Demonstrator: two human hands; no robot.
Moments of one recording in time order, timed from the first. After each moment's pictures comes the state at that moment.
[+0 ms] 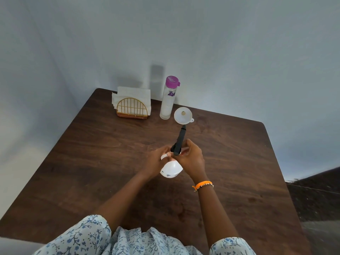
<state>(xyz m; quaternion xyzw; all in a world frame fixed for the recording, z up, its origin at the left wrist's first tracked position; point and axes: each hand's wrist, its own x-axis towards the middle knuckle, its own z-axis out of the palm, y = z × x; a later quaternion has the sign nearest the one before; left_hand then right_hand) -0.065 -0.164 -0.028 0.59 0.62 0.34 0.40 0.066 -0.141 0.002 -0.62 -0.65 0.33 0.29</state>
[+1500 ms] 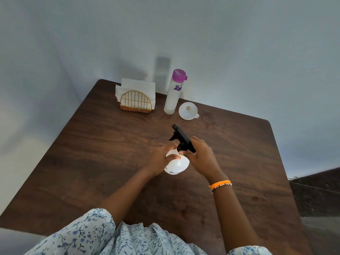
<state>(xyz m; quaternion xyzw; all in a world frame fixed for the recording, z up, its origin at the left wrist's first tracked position) -0.070 -0.164 -0.032 0.59 0.63 0.29 0.41 0.077 -0.139 0.025 -0.54 -0.78 0.26 0.17</state>
